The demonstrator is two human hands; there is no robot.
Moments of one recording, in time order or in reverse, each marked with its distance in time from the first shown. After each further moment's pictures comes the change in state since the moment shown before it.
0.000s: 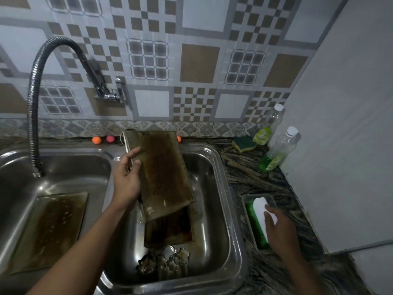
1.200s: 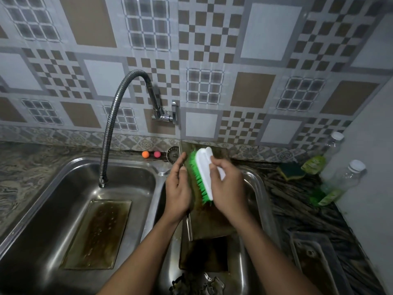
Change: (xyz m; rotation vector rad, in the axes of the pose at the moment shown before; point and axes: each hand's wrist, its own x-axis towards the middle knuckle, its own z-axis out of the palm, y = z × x) left_hand 0.007 0.044 0.011 -0.091 0.064 0.009; right_hand -0.004 -0.296 0.094 0.387 -0.131 -0.445
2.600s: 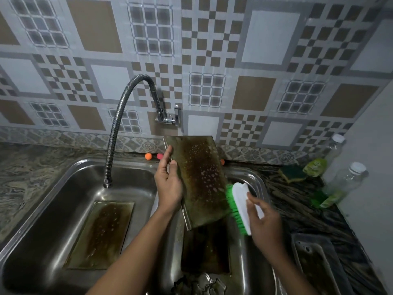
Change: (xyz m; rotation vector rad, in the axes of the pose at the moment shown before) left_hand 0.022 0.008 -0.015 -0.028 0.203 0.024; right_hand -0.056 0.083 -0.056 0.095 0.061 0.118
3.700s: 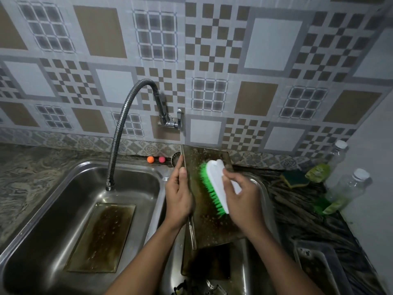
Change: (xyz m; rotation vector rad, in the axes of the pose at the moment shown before) left_hand -0.027 0.012 0.005 0.014 -0.144 0.025; right_hand 0.035 -0.067 0.040 -0.020 -0.036 -0.141
